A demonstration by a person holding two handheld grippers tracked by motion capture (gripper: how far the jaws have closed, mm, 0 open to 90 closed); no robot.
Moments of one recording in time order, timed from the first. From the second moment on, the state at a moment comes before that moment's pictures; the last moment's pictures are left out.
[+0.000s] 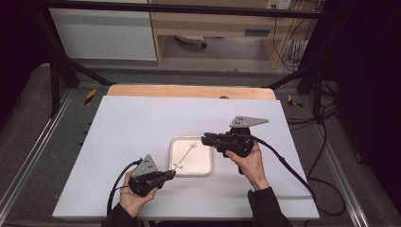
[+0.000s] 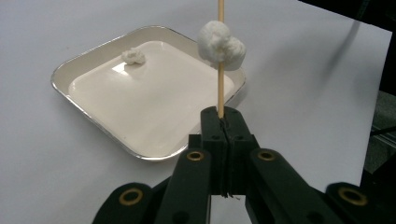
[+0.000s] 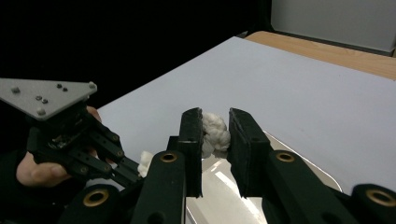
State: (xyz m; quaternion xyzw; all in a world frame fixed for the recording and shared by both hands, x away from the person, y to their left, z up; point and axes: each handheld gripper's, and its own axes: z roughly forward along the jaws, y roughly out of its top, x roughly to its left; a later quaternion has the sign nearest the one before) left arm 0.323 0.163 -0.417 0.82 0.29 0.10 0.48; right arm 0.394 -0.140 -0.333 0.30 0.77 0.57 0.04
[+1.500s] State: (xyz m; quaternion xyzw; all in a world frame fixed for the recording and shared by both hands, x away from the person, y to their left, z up) left arm 0.318 0.156 -0.420 0.84 0.26 0.13 0.47; right arm 0.393 -0.126 -0.348 0.29 0.77 0.57 -0.03
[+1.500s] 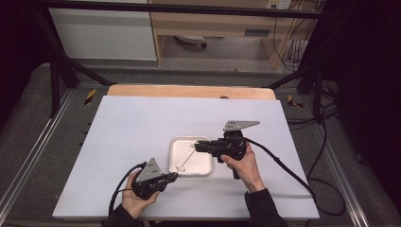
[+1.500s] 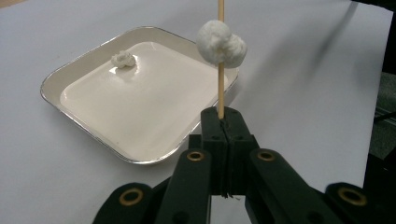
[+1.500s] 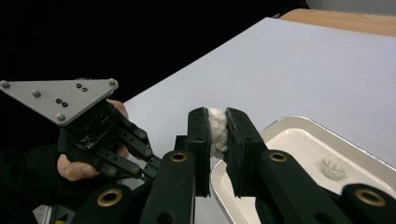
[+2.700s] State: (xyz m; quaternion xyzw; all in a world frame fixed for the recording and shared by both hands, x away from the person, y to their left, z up) left arm 0.315 0.152 -0.422 0.84 0.26 0.14 0.46; right arm 0.382 -0.119 -0.360 0.28 0.76 0.58 -0.04
